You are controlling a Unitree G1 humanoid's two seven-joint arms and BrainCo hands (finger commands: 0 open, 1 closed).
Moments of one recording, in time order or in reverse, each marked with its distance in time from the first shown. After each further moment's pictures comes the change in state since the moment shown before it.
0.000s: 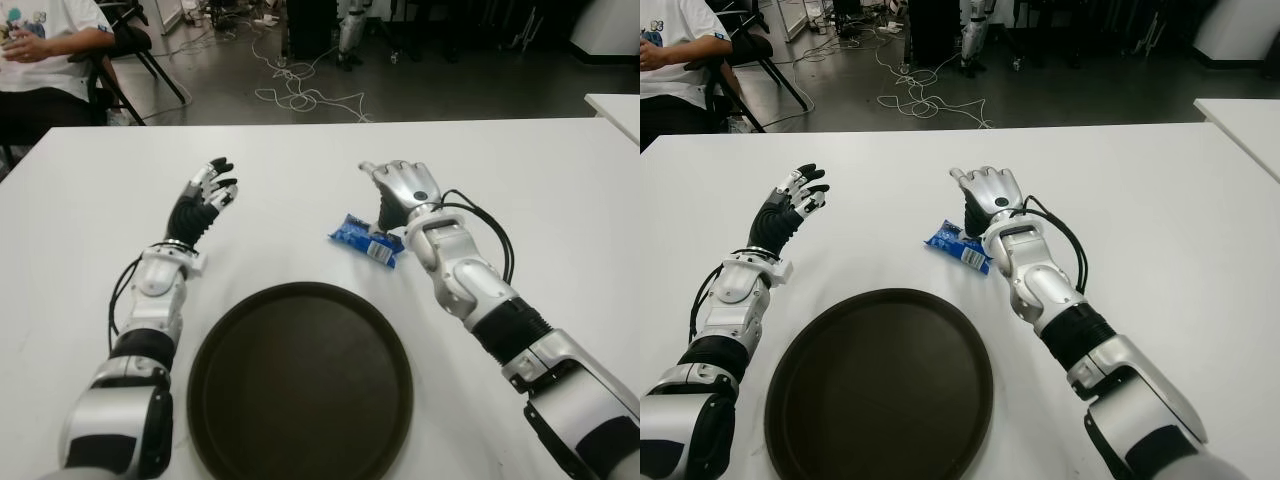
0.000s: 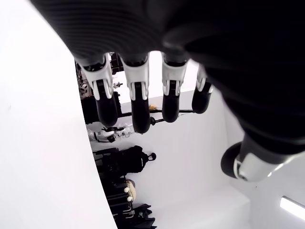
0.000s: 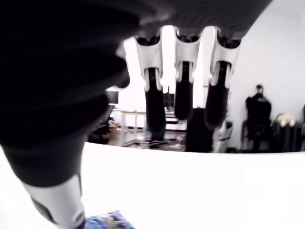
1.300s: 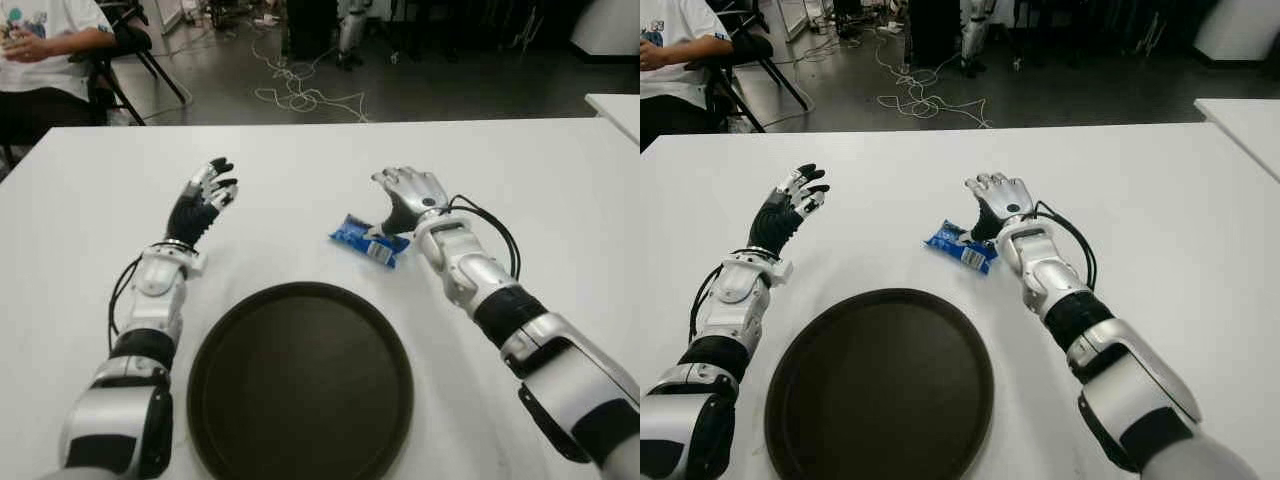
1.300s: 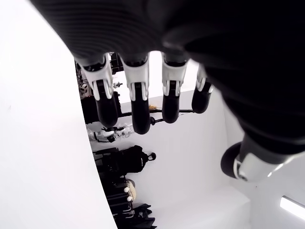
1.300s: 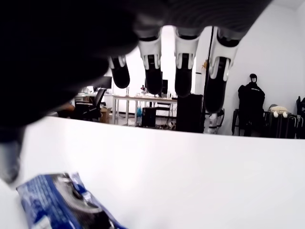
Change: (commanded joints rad) left arm -0.004 0.002 0.000 0.011 0.002 -0.005 0.002; right arm -0.115 0.032 0.036 0.341 0.030 -0.084 -0.093
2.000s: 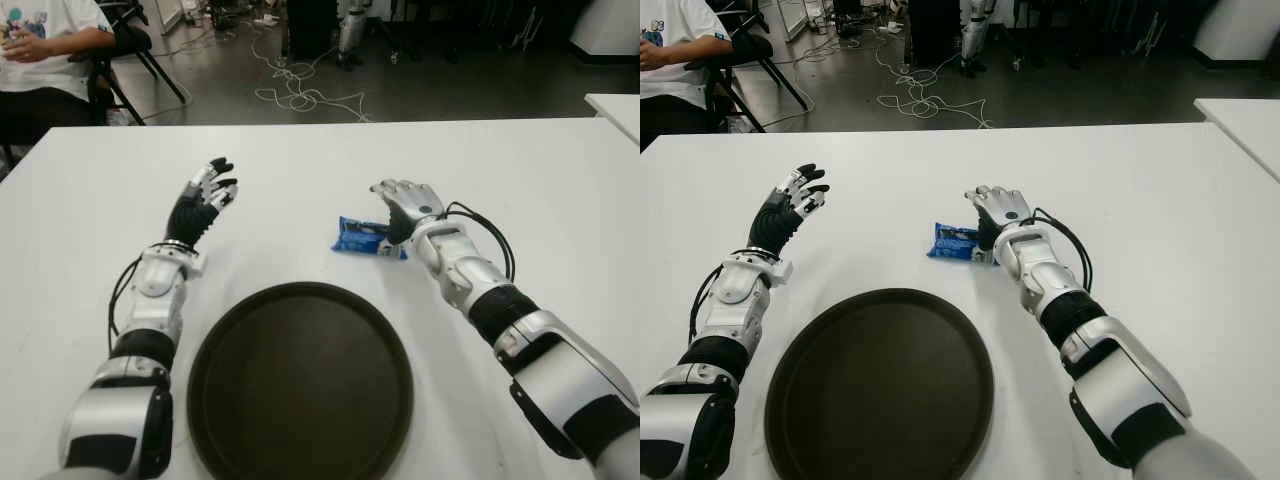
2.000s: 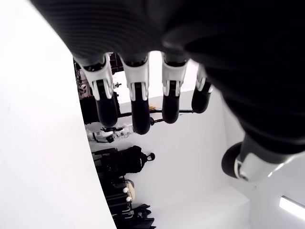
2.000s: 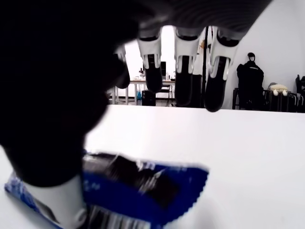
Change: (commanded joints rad) left arm -0.007 0.002 -0.001 0.015 0.004 -0.004 0.005; right arm -0.020 0.019 0.004 0.086 0.021 -0.038 -0.017
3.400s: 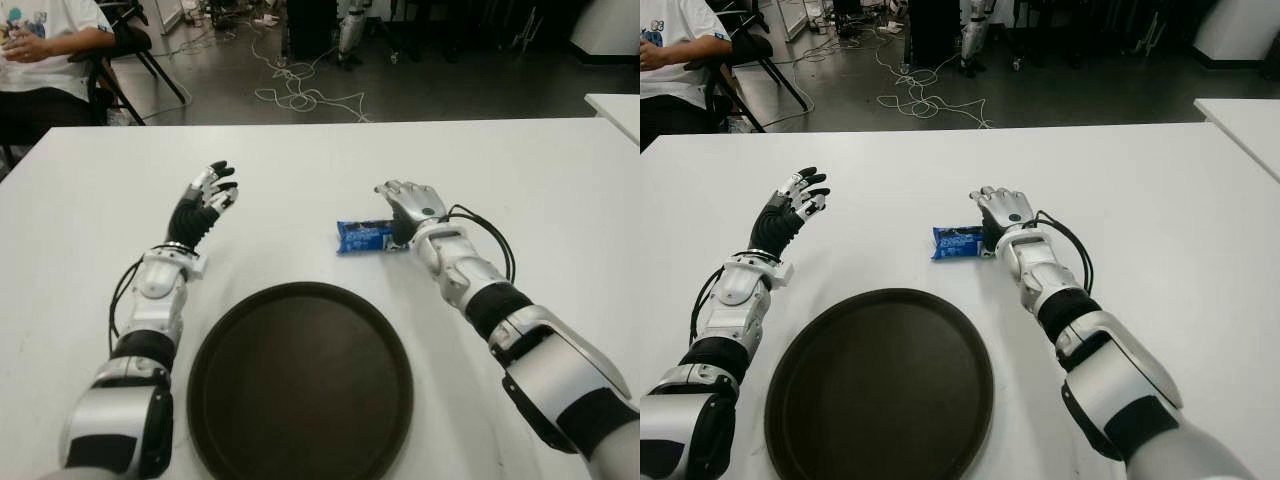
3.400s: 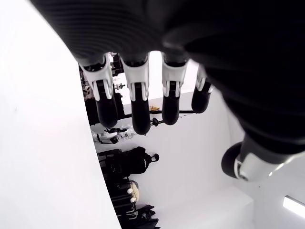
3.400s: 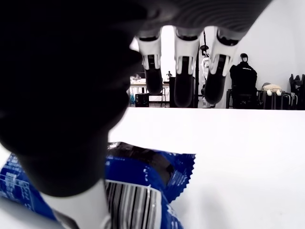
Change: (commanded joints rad) left arm -0.010 -0.009 0.005 0.014 0.002 -0.002 0.002; right arm -0.032 0.024 0.006 0.124 0.028 -0.022 -0.082
